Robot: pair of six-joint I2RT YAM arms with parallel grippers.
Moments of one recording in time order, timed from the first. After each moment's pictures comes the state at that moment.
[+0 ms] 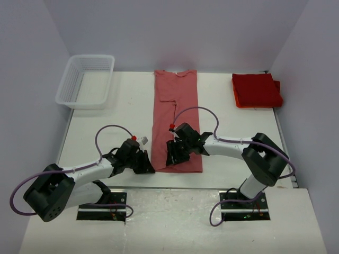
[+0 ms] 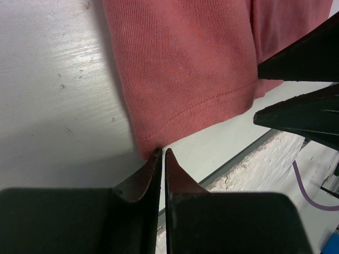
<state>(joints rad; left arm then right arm) -0.66 1.16 0.30 -0.05 0.34 -0.78 0.86 1.63 0.86 -0.22 -0.35 0.64</state>
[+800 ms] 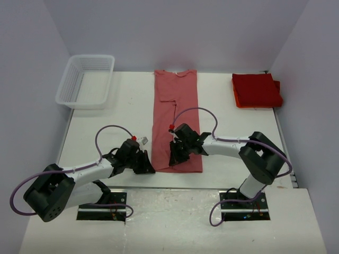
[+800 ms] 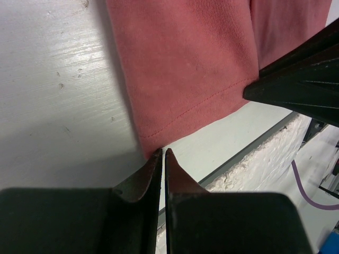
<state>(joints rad) -0.66 1.16 0.30 -0.04 0.34 -0.79 0.86 1.66 0.86 -0.21 -0.35 0.64</state>
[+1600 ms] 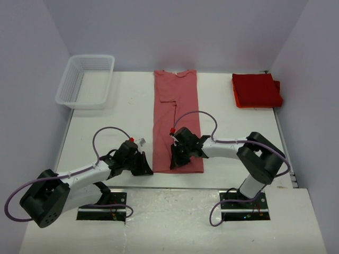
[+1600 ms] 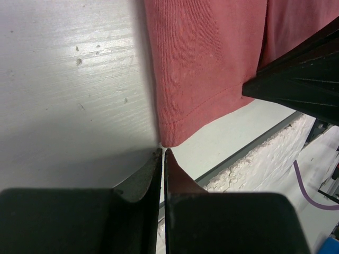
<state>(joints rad) -0.66 1.09 0.28 -0.10 0.32 -0.81 0.88 1.67 0.81 -0.19 -0.33 0.68</state>
